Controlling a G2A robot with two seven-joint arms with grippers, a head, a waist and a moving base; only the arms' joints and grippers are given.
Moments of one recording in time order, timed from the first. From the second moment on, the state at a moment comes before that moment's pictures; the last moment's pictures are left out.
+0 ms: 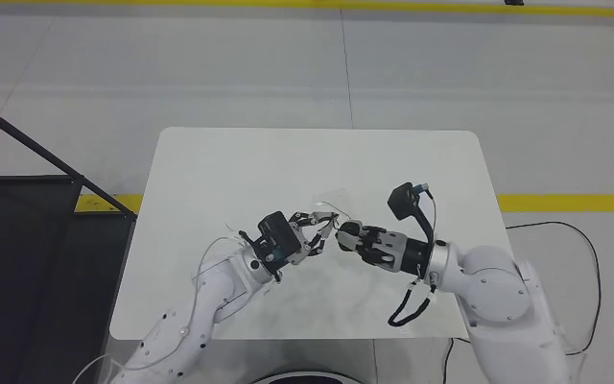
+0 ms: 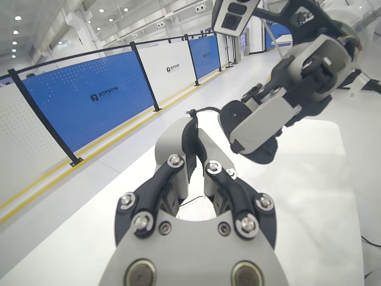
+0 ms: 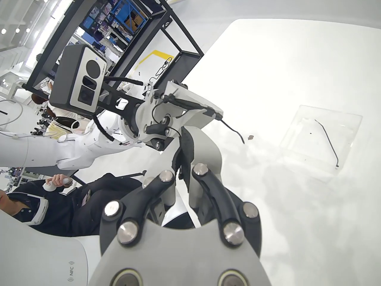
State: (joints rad) left arm 1.24 -1.18 -1.05 -1.75 1.49 -0.38 0.35; right arm -1.24 -1.18 1.37 -1.98 -0.28 -0.30 1.00
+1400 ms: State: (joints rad) left arm 1.24 -1.21 -1.02 -1.70 1.63 -0.21 0.42; right arm -1.23 -1.14 1.35 -2.02 -0.25 -0.25 0.98
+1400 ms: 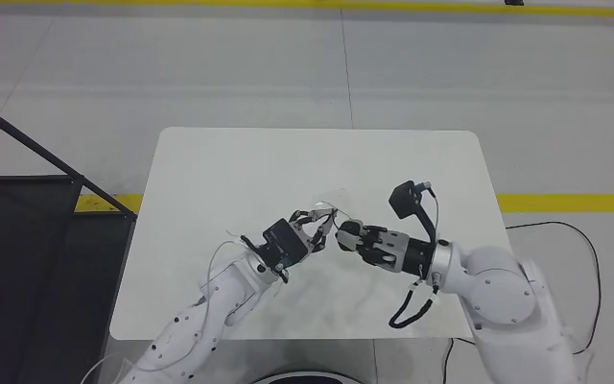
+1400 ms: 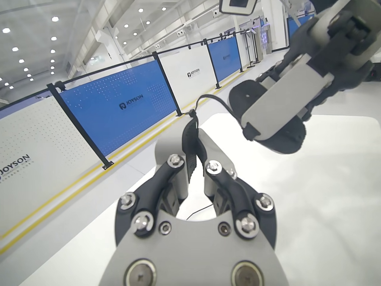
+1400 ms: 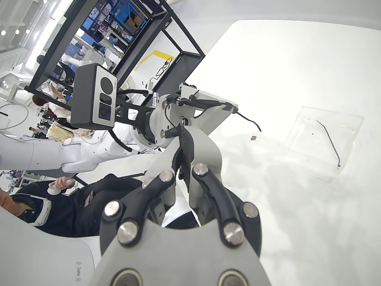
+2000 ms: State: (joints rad) left arm 1.23 -1.22 -1.02 -1.69 1.63 -0.21 0.42; right arm -1.19 -1.12 1.33 -2.03 -0.24 -0.18 0.98
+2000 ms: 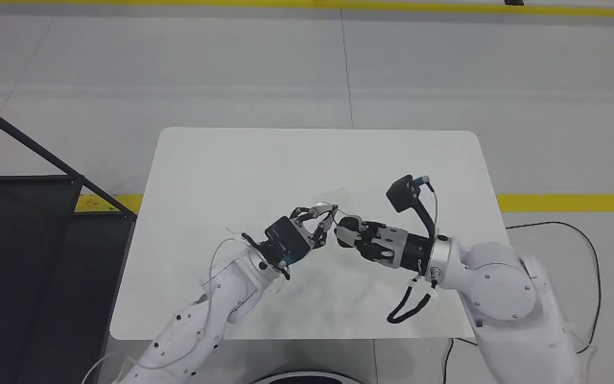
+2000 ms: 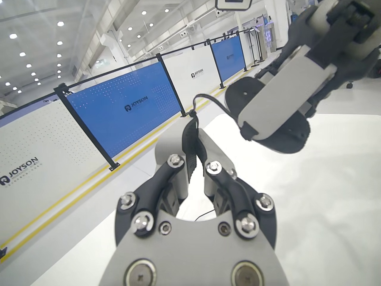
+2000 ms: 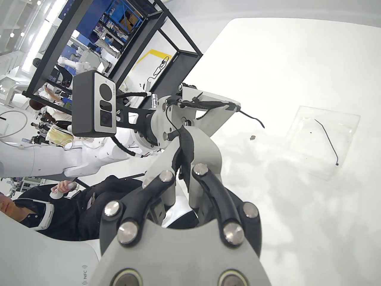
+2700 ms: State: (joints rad) left arm 1.23 -1.22 -1.06 -1.69 1.49 -0.33 0.38; right arm -1.27 -1.10 1.36 -2.04 -0.23 -0.27 0.94
